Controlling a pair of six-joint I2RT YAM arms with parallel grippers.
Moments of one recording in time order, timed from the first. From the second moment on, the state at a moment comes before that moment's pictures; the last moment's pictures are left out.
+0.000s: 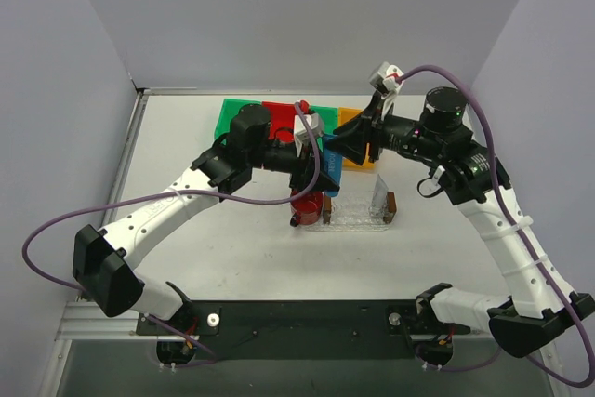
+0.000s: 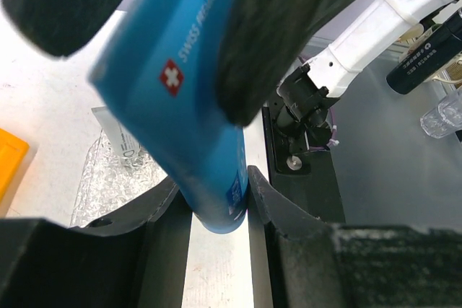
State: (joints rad) left arm -0.74 1.44 1.32 -0.09 0.90 -0.09; right arm 0.48 1.16 1.45 -0.45 -0.65 0.08
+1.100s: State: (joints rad) left arm -0.65 1.33 1.31 -0.19 0.78 0.04; right arm 0.49 1.06 1.30 -0.50 -0.40 -0.14
